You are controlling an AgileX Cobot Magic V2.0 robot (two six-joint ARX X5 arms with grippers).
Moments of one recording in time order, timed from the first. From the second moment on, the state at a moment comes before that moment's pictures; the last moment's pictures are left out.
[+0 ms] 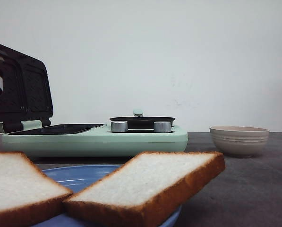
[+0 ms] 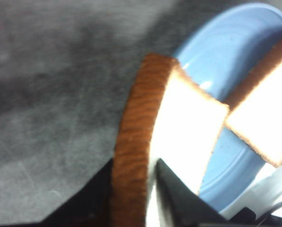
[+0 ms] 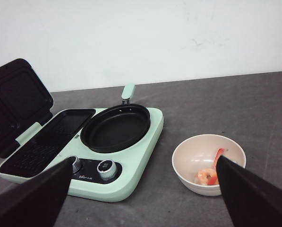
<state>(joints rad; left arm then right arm) -0.21 1.34 0.75 -0.90 0.58 -0.09 0.19 0.38 0.51 -0.26 -0.22 0.28</state>
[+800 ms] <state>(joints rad) -0.21 1.16 1.04 -0.65 0.64 -0.24 0.19 0.38 0.51 -0.26 -0.22 0.28</state>
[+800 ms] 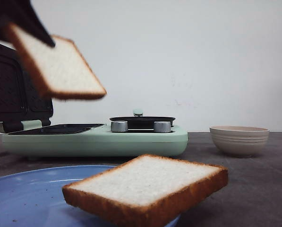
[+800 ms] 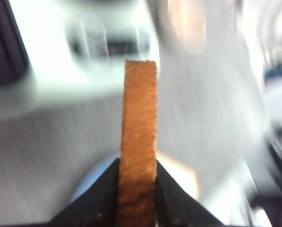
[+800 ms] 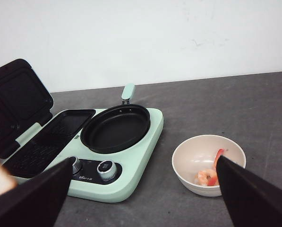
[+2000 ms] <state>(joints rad) -0.38 1.87 1.74 -0.45 -0.38 0.35 0.19 0.38 0.51 -0.31 -0.20 0.28</state>
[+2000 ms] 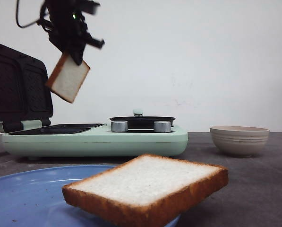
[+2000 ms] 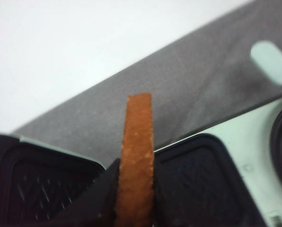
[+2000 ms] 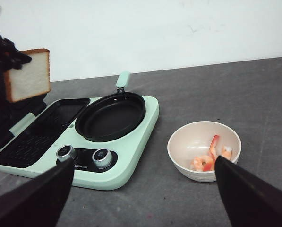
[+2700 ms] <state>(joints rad) -0.39 2.02 1.74 -0.37 -0.47 0.43 0.19 0.38 0.51 -0.36 -0.16 0.28</state>
